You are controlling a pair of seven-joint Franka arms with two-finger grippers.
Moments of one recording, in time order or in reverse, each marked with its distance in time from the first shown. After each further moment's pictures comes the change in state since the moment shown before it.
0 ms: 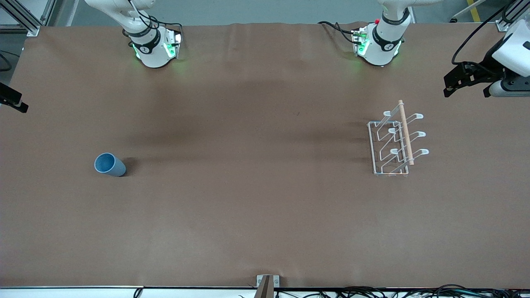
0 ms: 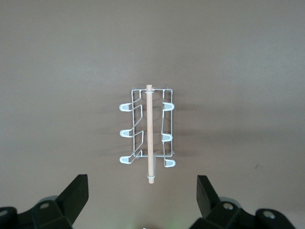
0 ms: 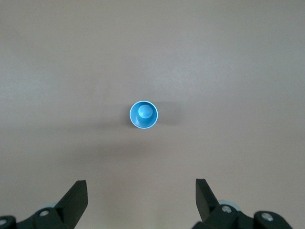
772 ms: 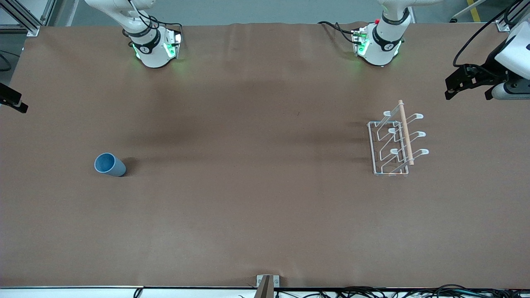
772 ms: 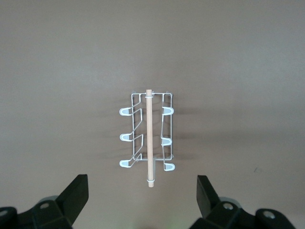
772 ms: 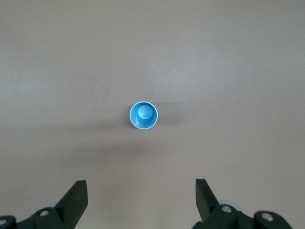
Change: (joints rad) left arm 0.001 0.021 0.000 0.032 0.000 0.000 0.000; right arm 0.000 0.000 0.000 0.000 0.000 0.003 0.000
